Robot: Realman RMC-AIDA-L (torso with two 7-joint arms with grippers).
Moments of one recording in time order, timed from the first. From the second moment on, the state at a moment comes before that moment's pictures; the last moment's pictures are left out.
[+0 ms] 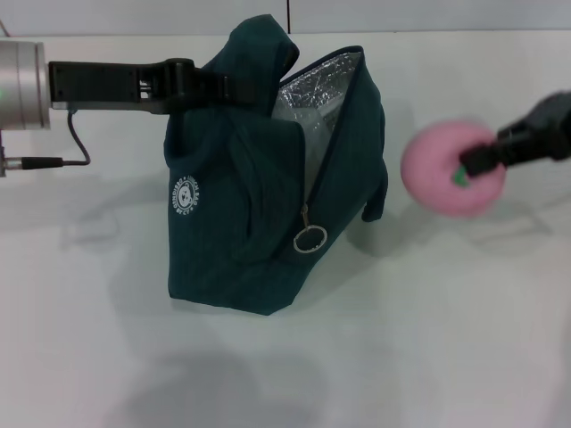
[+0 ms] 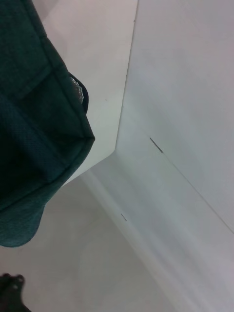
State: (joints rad) left arm -0.62 -2.04 0.75 0.92 1.92 1.70 -2.37; right arm 0.80 1.96 -0.79 -1.17 -2.16 -2.03 2.32
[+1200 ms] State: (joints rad) left arm -0.62 -2.04 0.75 0.90 1.89 1.70 -2.35; right arm 0.80 2.02 -1.07 -1.01 -1.89 -1.56 2.06
